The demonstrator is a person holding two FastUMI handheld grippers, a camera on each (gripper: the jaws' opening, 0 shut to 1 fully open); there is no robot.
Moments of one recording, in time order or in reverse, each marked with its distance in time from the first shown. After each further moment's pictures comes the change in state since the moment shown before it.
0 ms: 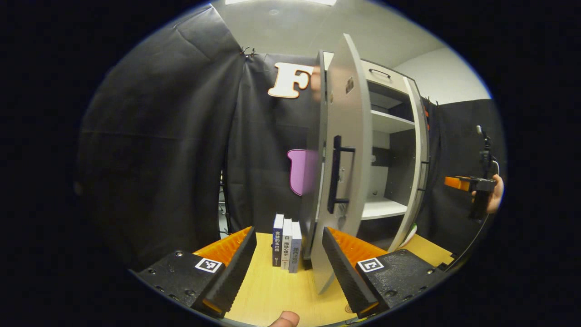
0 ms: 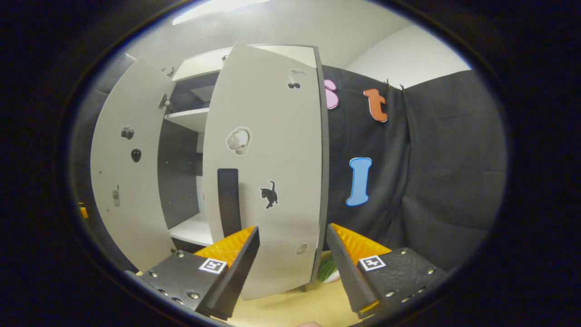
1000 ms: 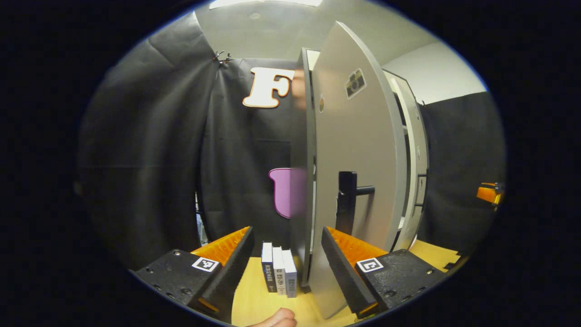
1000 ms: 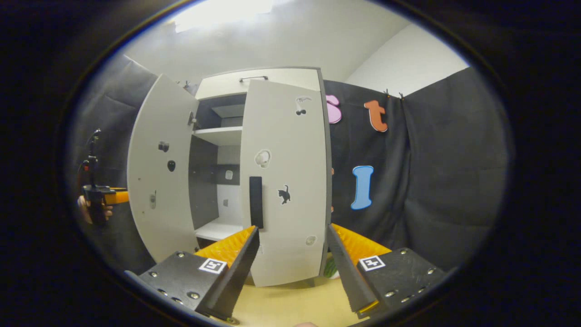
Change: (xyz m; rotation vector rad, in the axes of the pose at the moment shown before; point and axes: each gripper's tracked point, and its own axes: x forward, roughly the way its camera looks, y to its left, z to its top) left arm 0.095 -0.030 0.067 0.119 -0.106 -0.073; right arm -0.095 0.018 0.015 0.047 -0.060 0.077
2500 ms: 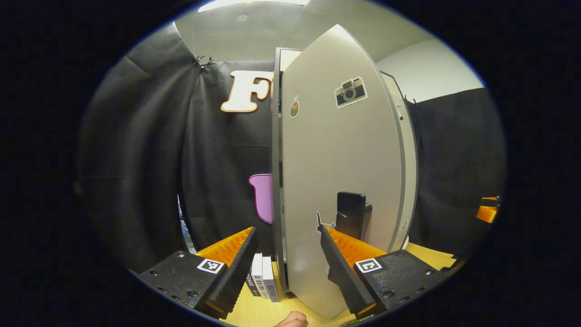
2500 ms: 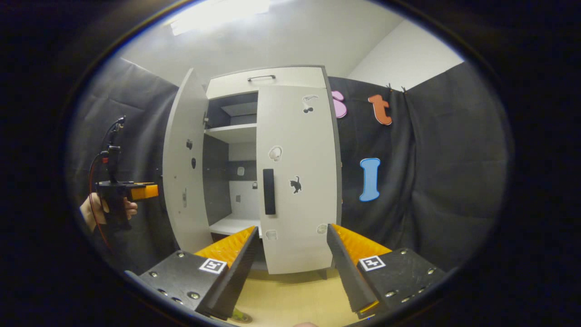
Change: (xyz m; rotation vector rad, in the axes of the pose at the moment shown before) left arm 0.022 -0.072 0.018 -0.015 0.000 -0.095; right arm -0.025 0.018 -0.020 0.021 0.042 0.025
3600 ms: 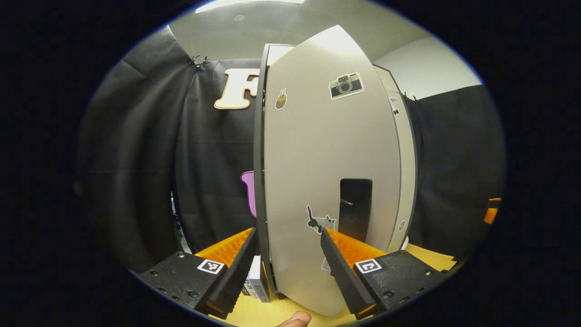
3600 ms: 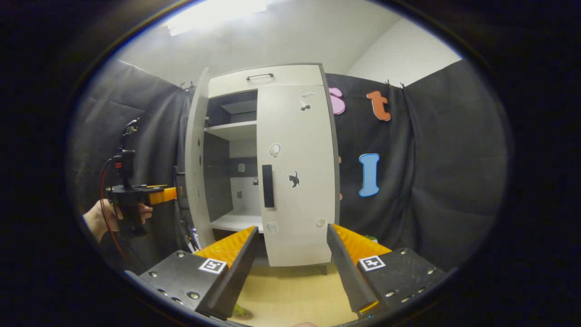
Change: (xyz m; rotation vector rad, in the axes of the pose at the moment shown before) left arm 0.028 -0.044 -0.017 -0.026 0.052 0.012; right arm -0.014 -0.003 -0.007 0.011 0.032 0.018
